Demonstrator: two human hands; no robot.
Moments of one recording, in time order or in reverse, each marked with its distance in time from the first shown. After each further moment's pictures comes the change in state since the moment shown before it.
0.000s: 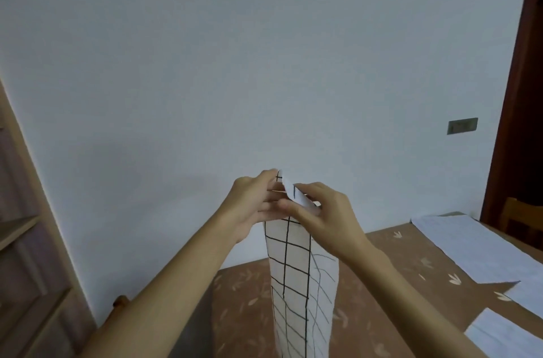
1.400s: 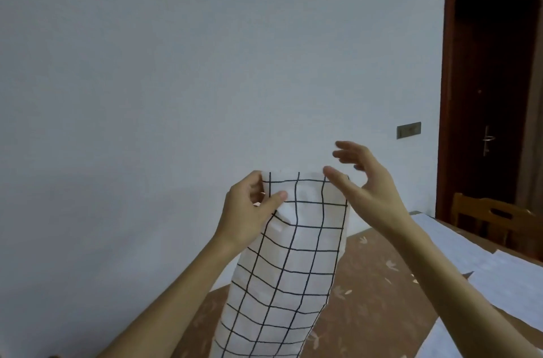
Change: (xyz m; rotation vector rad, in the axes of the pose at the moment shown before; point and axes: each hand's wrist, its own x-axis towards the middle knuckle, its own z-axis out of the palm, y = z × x) left_hand 0.055 -0.037 0.075 0.263 -0.043 0.639; right_hand 0.004 0.057 -0.132 -0.015 0.361 0.036
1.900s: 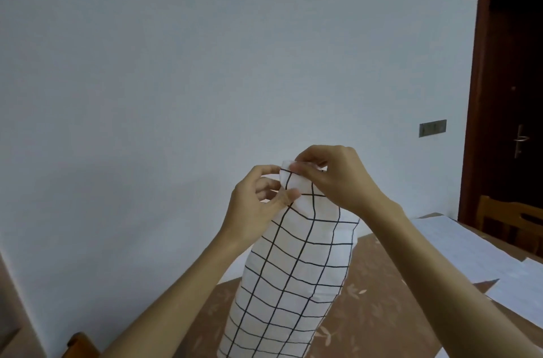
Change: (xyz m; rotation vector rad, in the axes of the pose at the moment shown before) left_hand -0.009 0.003 -0.014 -0.015 0.041 -0.054; right_hand 0.029 -0.030 0.053 -0.213 -0.253 -0.162
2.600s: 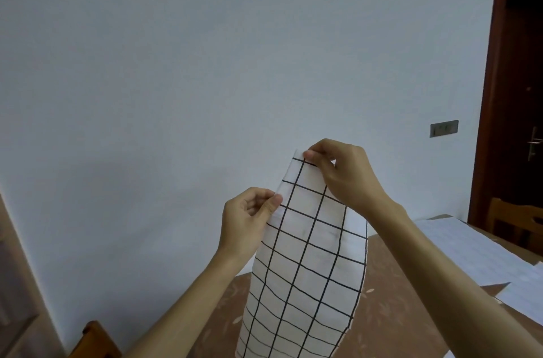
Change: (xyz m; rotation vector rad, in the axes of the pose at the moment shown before) left_hand -0.028 -0.028 -0.022 -0.052 0.192 -0.062; right_hand 0.000 -0.010 0.016 0.057 0.105 0.025
